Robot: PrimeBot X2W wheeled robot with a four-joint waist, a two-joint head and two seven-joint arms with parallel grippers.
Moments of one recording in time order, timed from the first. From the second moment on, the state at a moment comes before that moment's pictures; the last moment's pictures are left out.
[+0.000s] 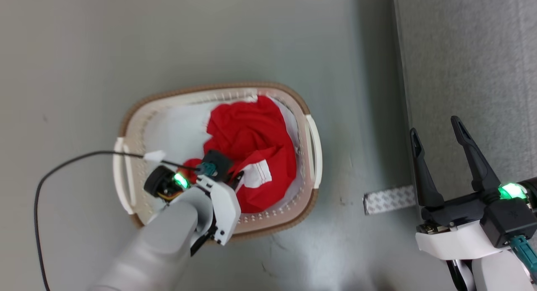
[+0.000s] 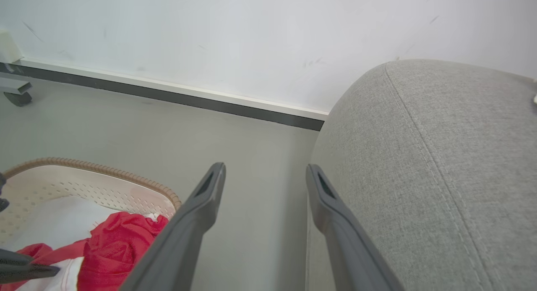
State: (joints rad) left arm -0.90 0.12 -1.00 1.12 -0.51 -0.13 -0.15; right arm -0.27 -0.05 0.09 0.00 0.00 0.13 -0.26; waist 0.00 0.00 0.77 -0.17
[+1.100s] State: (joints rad) left arm -0.70 0.42 -0.88 0.43 -0.86 0.07 -0.21; right arm -0.03 -0.05 0.11 0.22 0.13 0.13 -0.26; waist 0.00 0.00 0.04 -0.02
